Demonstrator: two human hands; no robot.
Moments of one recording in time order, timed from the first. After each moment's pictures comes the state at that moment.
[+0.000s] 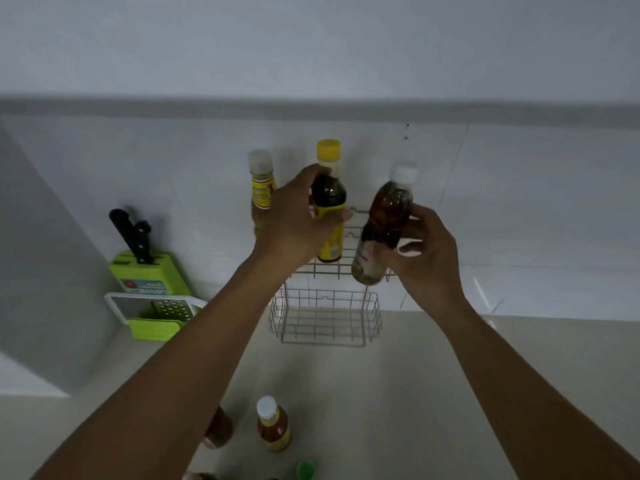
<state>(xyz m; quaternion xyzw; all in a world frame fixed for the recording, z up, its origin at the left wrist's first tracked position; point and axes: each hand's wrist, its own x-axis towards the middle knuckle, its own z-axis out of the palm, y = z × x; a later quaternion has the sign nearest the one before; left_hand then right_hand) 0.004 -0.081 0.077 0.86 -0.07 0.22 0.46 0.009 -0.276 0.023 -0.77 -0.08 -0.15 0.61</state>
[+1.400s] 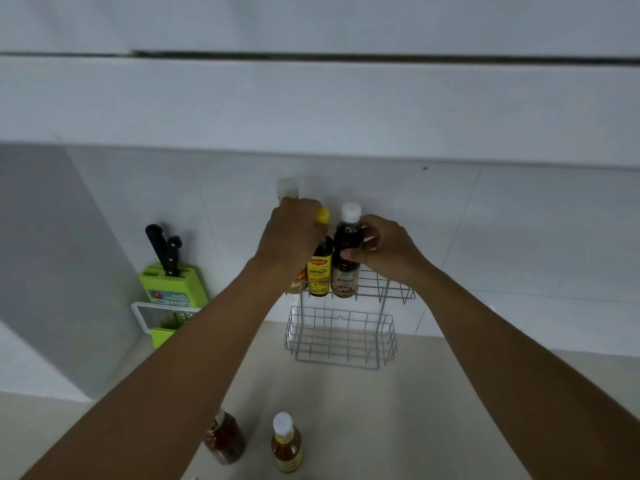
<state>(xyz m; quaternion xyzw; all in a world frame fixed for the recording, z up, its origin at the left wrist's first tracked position) 0.020 -0.040 0.085 0.94 0.00 0.22 0.27 0.077 -0.223 0.047 -0.87 -0.21 0.00 0.44</state>
